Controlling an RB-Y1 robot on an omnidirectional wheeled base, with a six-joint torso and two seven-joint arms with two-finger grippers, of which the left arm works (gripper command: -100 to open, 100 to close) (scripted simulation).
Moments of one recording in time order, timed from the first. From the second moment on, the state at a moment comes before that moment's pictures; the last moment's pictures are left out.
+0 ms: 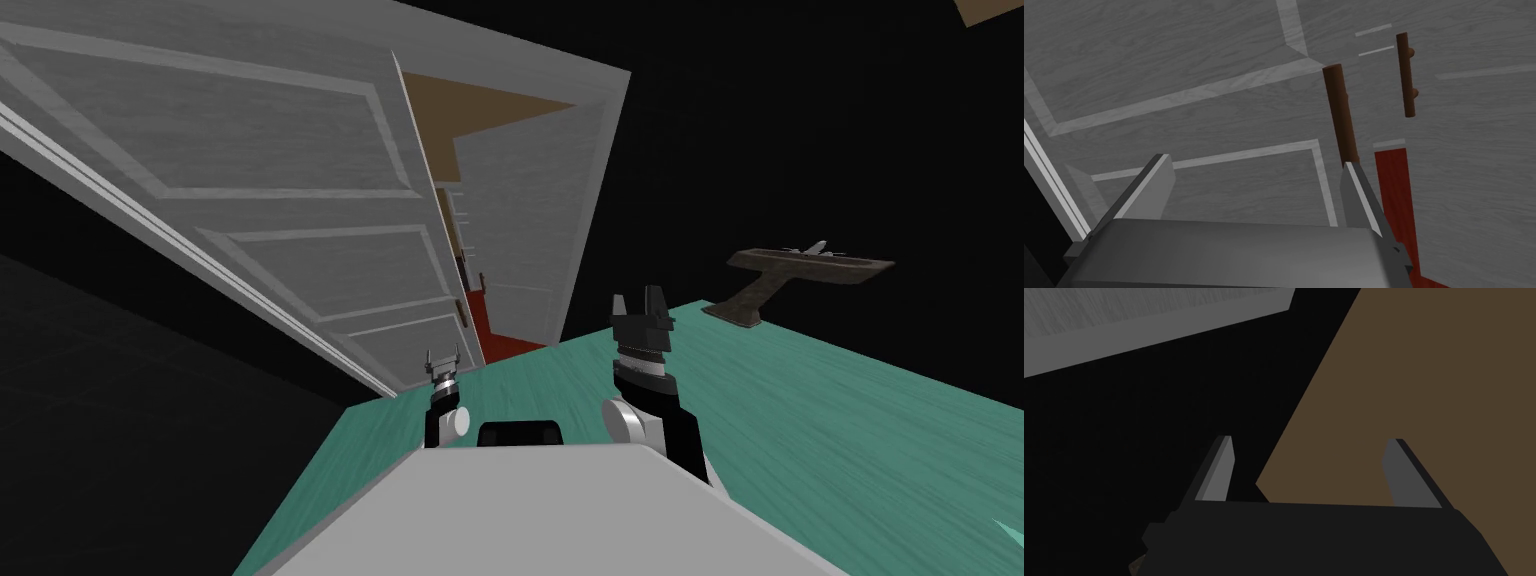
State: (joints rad) arm 0.21 0.06 -0.09 -1.27 0.62 -0.86 0.75
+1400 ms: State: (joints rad) arm 0.14 -0.02 -0.13 -1.02 0.74 -0.93 0.92
